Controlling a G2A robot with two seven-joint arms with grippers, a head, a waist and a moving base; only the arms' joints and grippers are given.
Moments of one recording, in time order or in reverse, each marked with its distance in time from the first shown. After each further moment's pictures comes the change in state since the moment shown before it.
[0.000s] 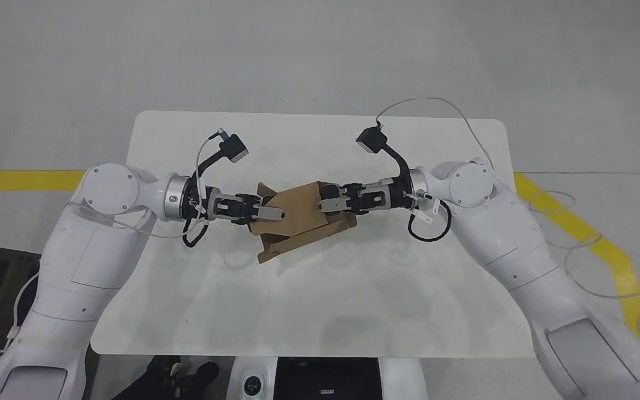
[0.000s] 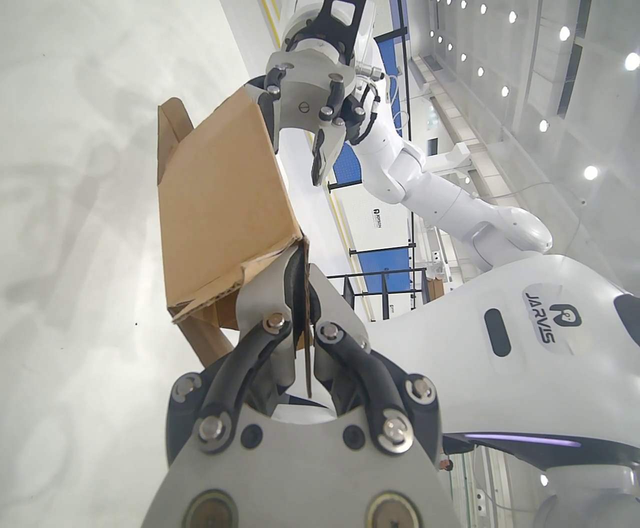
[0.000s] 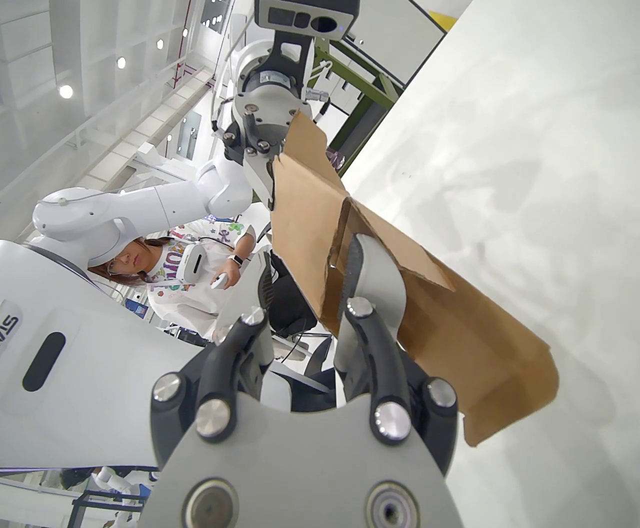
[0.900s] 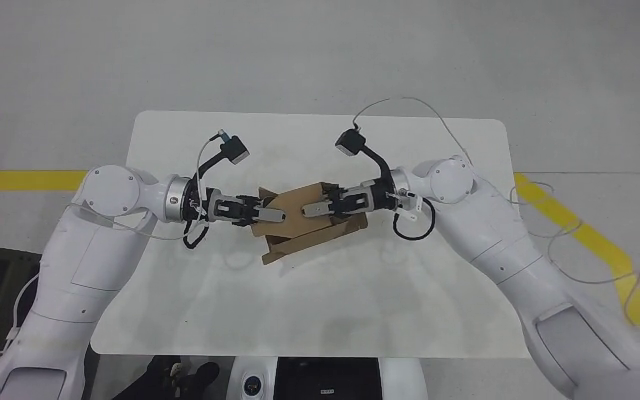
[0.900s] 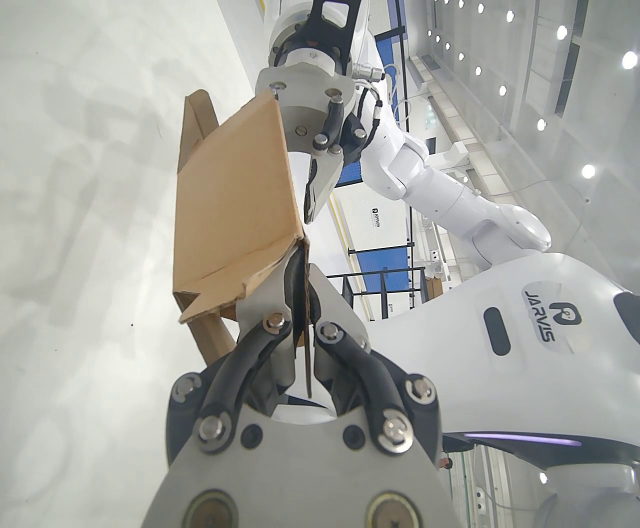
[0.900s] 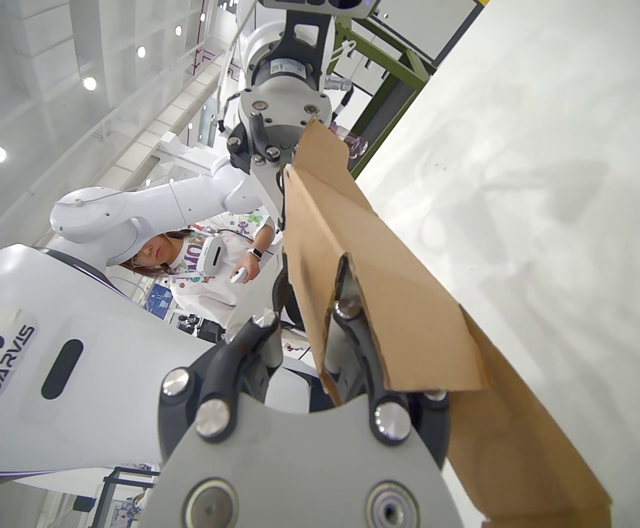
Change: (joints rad) left arm 0.006 0.005 0.005 -0.007 -0.005 -0.005 0.008; right arm 0.067 -0.045 -0.112 0.052 0.094 0.011 0.011
